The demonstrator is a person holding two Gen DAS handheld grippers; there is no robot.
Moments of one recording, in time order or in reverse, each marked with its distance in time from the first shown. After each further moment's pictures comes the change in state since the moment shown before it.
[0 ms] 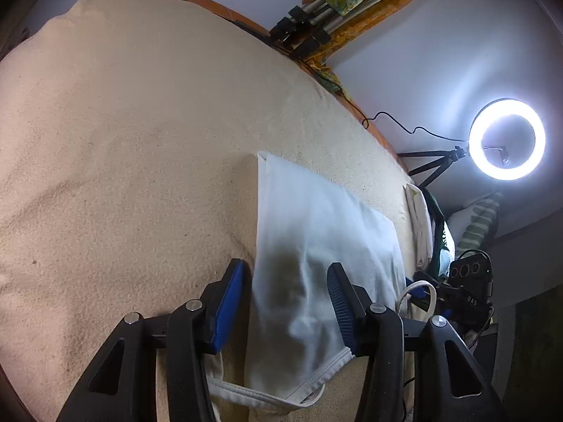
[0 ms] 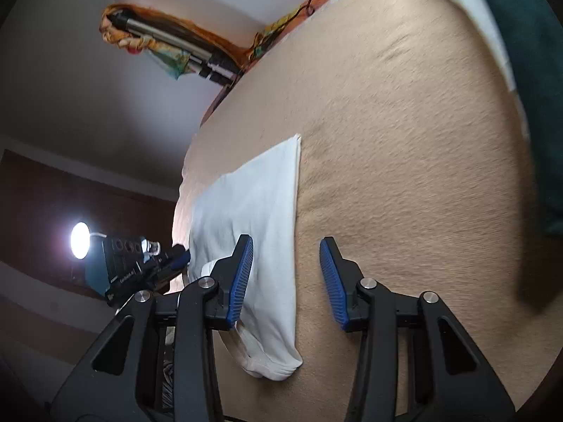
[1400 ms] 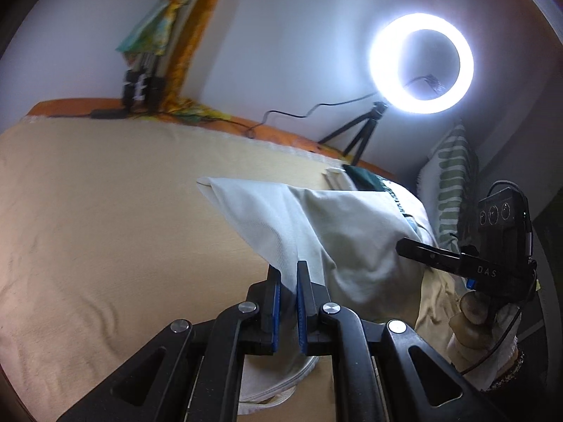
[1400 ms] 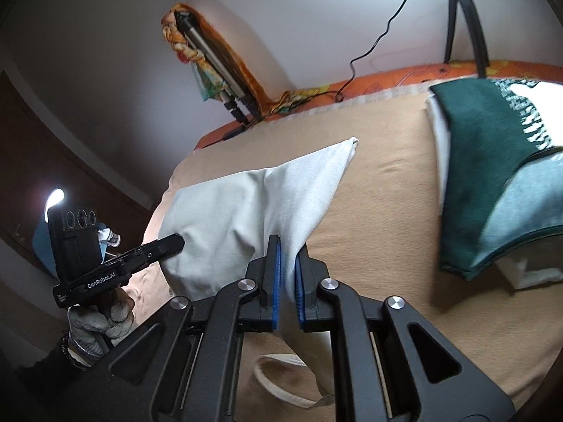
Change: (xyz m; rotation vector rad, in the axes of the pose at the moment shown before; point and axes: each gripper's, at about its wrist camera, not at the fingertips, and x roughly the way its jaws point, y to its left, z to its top) left arm 0.022 -0.163 -0.029 0.415 -0.099 -0.017; right arm -0.102 0.071 -0.014 -0.267 -0.216 -0.246
